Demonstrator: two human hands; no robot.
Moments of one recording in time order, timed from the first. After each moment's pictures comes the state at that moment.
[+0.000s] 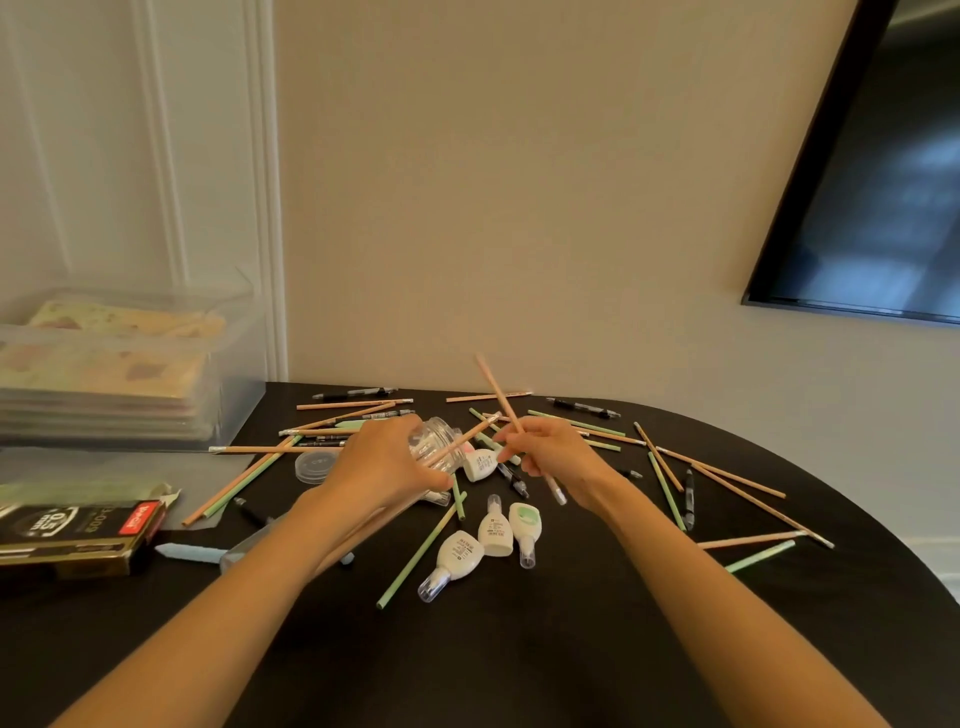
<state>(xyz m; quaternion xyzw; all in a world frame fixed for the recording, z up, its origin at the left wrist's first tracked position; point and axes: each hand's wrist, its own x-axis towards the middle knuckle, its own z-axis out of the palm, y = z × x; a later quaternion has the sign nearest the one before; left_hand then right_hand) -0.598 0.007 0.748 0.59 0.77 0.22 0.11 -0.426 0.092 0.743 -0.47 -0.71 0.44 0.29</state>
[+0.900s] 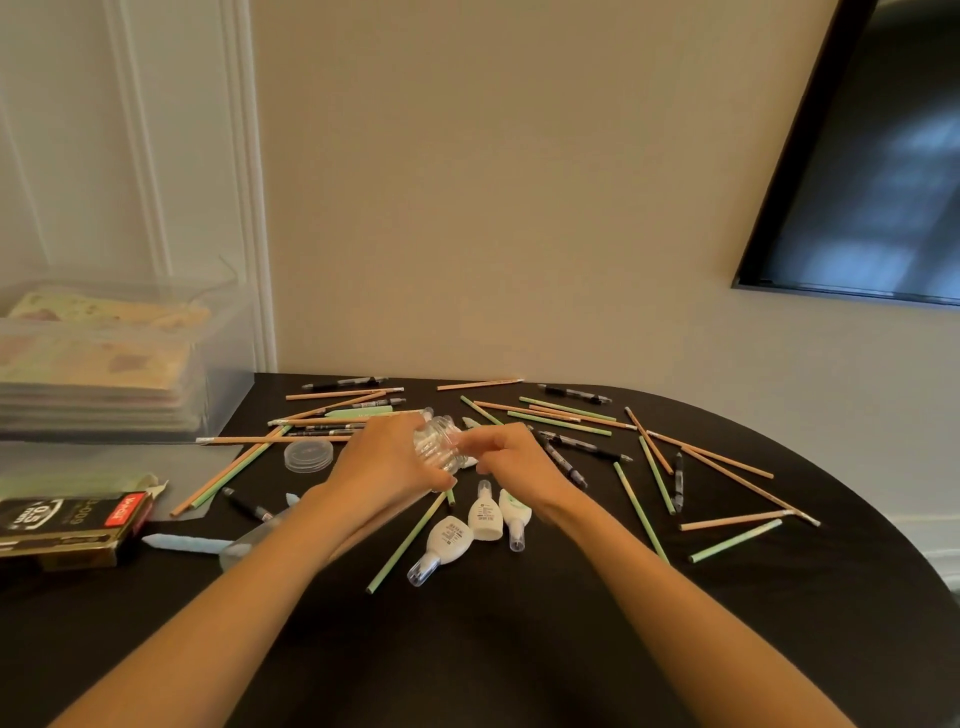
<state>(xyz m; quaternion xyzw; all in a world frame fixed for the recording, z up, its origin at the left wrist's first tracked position) -0.585 0.007 0.740 0.61 0.76 0.21 0.09 -0.441 0.057 0.730 -0.39 -0.79 0.38 0.28</state>
